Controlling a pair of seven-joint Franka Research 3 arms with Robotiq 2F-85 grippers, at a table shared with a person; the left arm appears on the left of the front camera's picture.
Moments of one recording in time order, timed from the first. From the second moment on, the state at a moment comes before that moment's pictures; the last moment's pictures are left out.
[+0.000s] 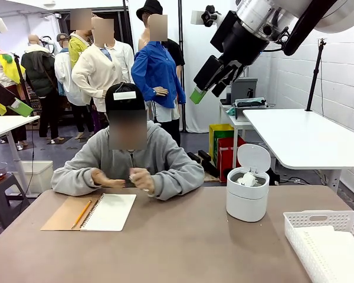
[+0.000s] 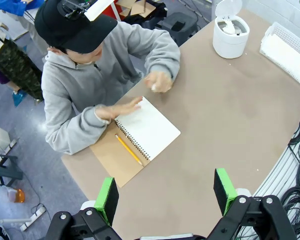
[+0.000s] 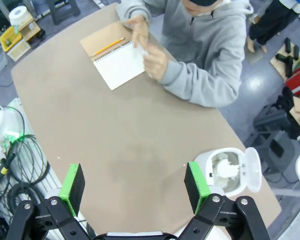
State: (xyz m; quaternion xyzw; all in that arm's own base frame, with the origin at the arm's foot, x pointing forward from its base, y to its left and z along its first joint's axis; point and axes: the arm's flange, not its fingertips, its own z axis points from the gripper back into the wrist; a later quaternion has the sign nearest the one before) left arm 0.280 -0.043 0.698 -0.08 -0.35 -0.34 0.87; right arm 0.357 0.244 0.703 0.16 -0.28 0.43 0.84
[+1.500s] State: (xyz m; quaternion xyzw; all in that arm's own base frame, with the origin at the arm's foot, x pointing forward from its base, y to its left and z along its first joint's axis) left arm 0.280 -0.043 0.698 -0.08 -0.35 -0.34 0.87; right arm 0.357 0.244 0.703 0.16 -0.28 0.43 0.84
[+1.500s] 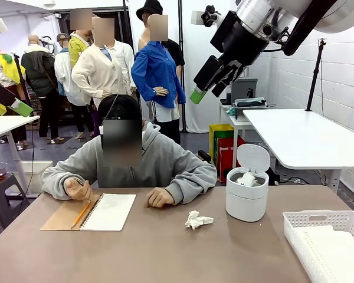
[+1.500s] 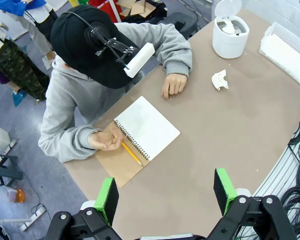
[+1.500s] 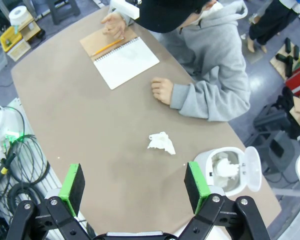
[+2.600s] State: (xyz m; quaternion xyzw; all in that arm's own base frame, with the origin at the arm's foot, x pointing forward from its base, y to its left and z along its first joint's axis) left arm 0.280 -0.043 0.698 -0.08 -0.35 -0.34 0.87; right arm 0.362 0.281 0.621 0.10 -0.19 0.47 0.86
